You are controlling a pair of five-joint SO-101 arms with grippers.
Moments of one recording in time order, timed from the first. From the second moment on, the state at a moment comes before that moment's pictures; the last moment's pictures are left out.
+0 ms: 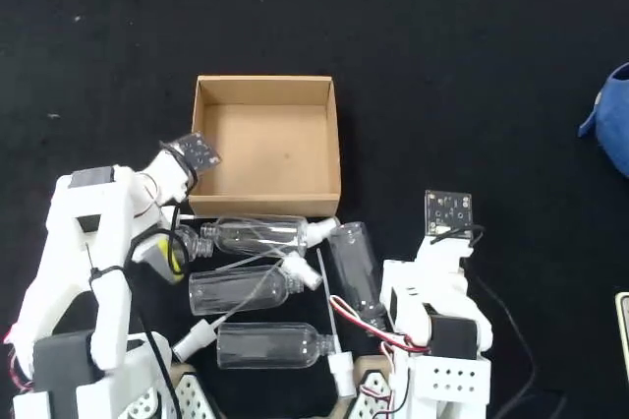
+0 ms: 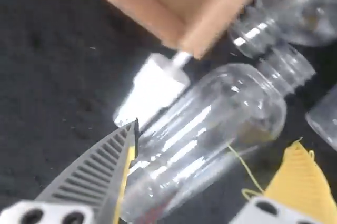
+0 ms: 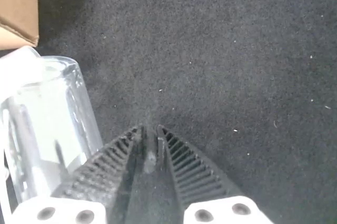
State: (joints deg) left arm -14.9 -19.2 47.1 56.7 -66.0; right arm 5.4 -103.0 96.9 74.4 -2.1
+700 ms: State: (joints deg) left arm -15.0 -19.4 47.8 63.0 -72.4; right arm 5.4 -103.0 96.9 74.4 -2.1
